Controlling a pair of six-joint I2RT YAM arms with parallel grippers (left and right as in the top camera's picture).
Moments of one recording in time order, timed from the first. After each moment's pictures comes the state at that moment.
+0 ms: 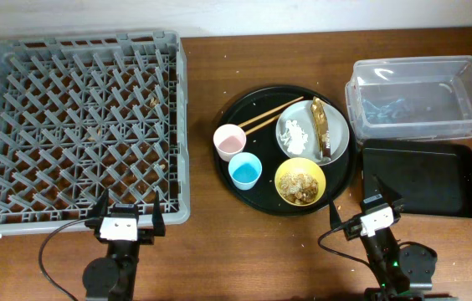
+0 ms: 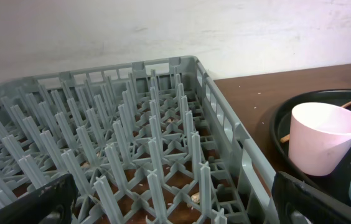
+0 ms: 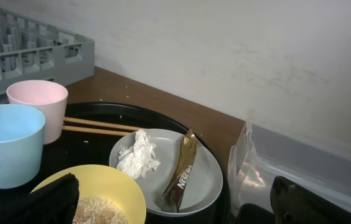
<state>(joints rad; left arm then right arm) -0.08 0.02 0.01 -0.08 -0.03 0.09 -0.06 0.01 0.01 -0.05 -0.34 -0.27</state>
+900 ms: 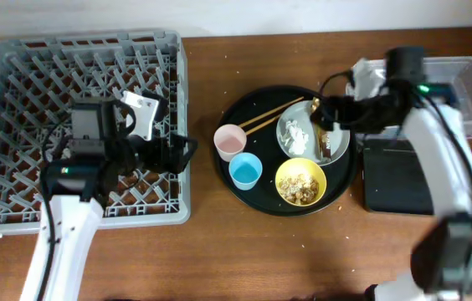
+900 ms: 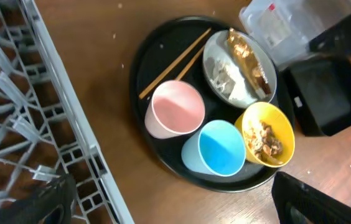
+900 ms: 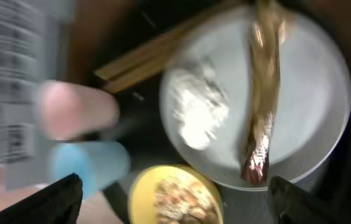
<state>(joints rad) -0.07 1.29 1.15 -0.72 0.53 0.06 -0.04 1.76 1.46 -0.96 -0.49 0.02</state>
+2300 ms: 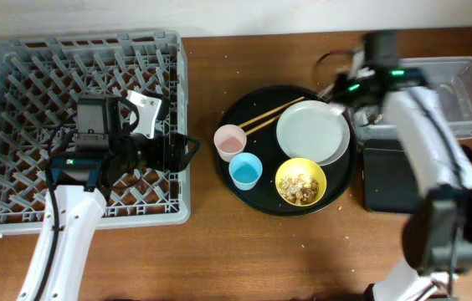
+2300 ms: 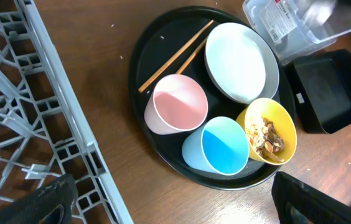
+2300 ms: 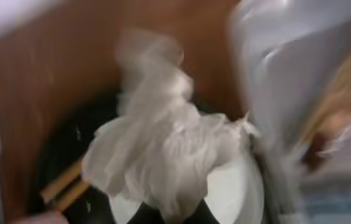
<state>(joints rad) -0.07 1.34 1.15 -0.72 0.54 0.06 -0.04 1.83 1.60 -0.75 -0.17 0.34</state>
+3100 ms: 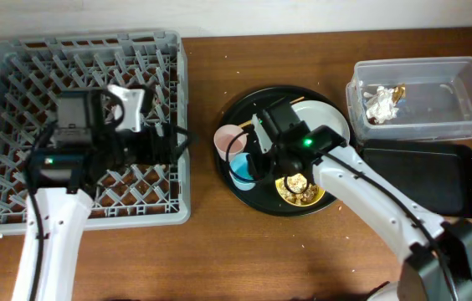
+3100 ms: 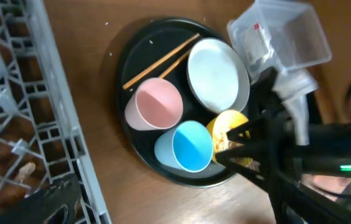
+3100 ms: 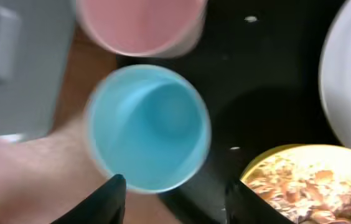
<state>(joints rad) -0.02 1.32 1.28 -0.87 0.62 -0.10 0.54 1.65 1.25 -0.78 -0.16 0.23</state>
